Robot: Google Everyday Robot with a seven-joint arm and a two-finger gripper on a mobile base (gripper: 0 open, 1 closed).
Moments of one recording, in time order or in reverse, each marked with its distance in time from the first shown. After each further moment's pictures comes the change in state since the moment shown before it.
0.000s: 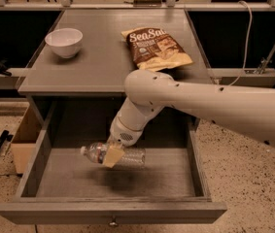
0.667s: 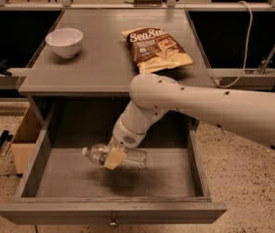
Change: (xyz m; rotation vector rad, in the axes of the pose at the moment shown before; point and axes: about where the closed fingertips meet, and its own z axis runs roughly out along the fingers) arm 0.004 0.003 0.004 0.000 -0.024 0.008
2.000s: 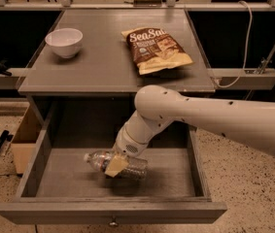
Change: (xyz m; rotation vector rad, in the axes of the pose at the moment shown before) arm 0.018 0.005 0.019 -0.008 -0.050 0.044
